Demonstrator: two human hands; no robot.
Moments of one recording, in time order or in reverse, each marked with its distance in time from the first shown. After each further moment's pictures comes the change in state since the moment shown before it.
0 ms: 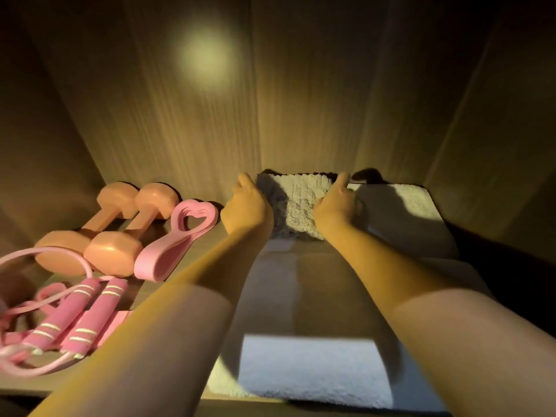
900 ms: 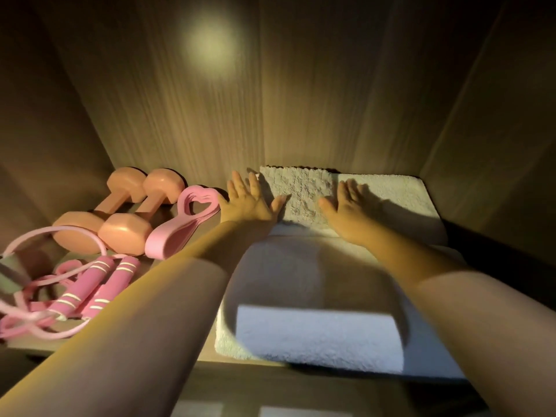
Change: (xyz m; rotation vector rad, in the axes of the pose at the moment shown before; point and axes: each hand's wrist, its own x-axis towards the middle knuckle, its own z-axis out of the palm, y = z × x) left_hand -0.017 -0.023 -0.008 0.296 -0.299 0.178; right_hand -0.013 0.043 -0.026 -0.270 -0.473 -0.192
